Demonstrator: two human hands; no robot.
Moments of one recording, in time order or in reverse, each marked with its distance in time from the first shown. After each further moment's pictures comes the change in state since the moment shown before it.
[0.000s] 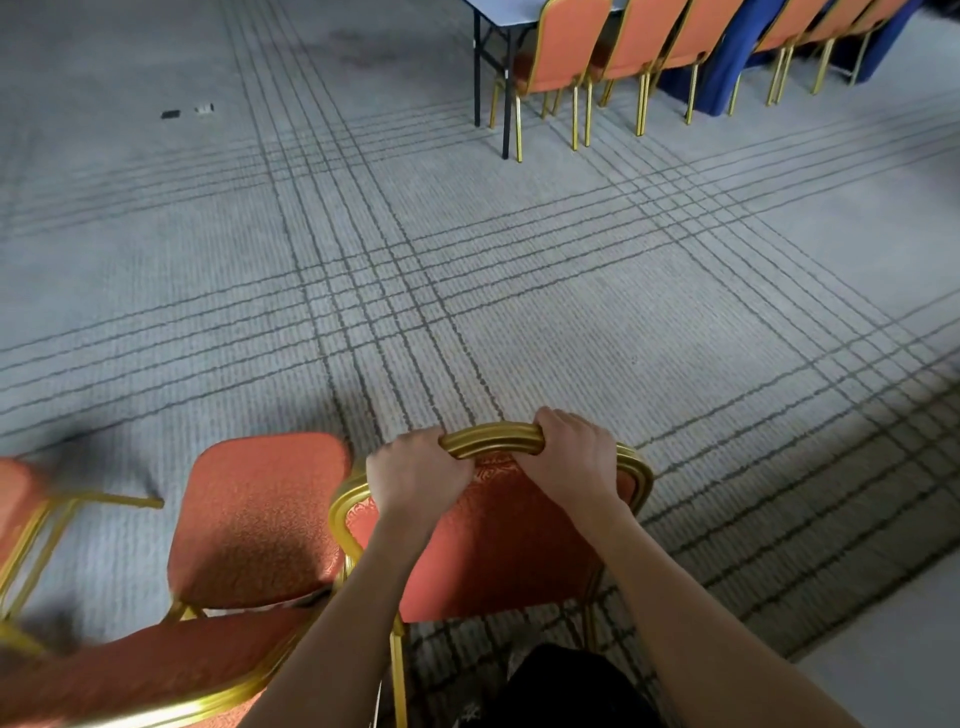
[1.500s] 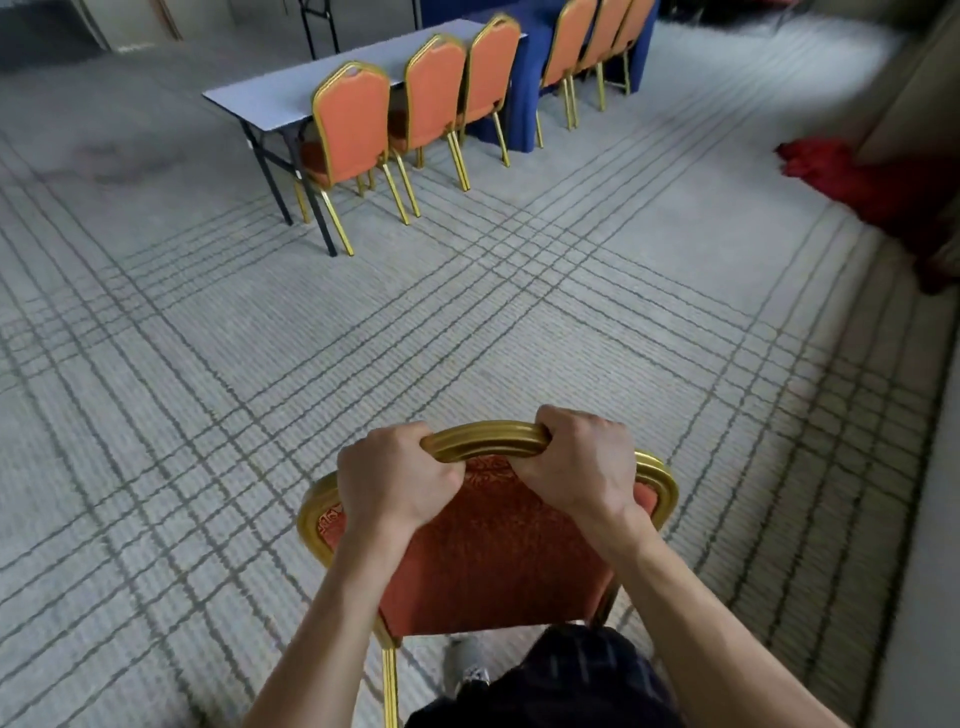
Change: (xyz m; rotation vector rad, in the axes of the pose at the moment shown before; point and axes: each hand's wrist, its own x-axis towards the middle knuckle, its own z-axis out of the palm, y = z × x) left_hand 0.502 0.357 -0.026 -0.113 0.109 0.548; right_hand 0.472 0.269 -0.034 -0.115 0.314 0.338
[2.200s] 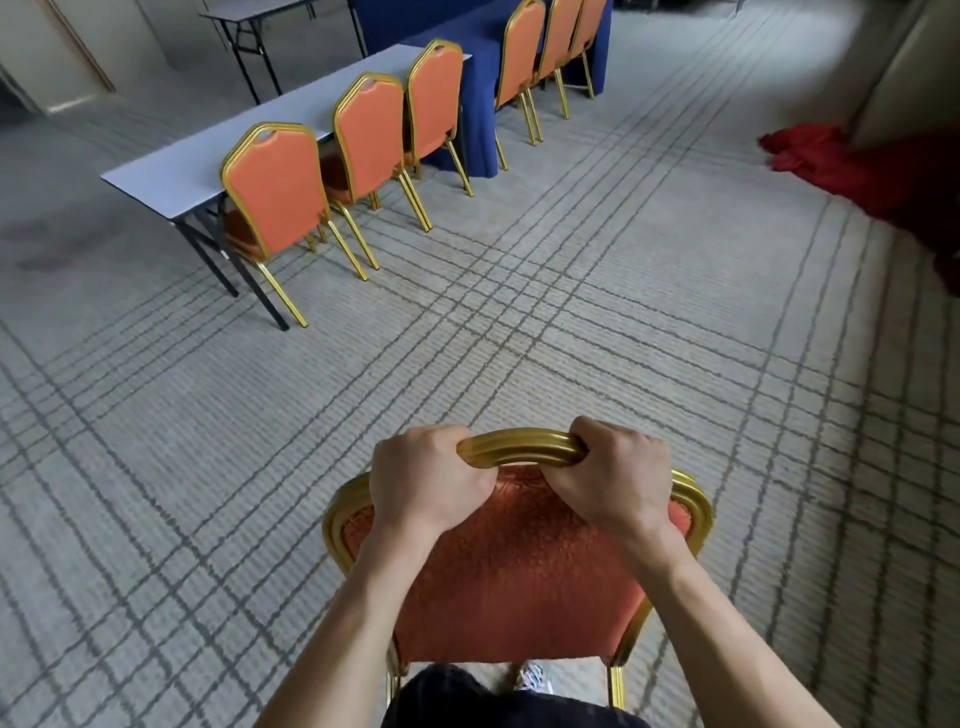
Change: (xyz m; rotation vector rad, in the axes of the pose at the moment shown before) left_hand 0.404 0.144 0.138 -0.015 0.042 0.289; right_hand 0.344 0.204 0.129 -0.011 0.087 0.151
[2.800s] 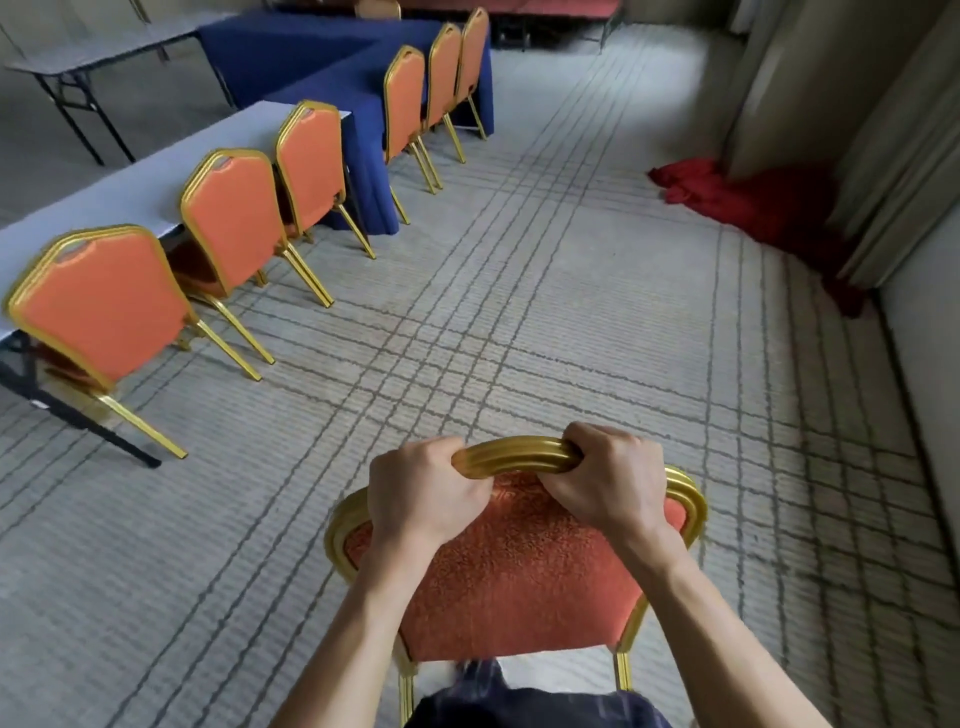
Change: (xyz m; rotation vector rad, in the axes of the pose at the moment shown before) left_hand 0.395 0.025 0.146 -0.128 0.042 0.202; right_hand 0.340 0.126 0.129 -0.080 0.076 0.126
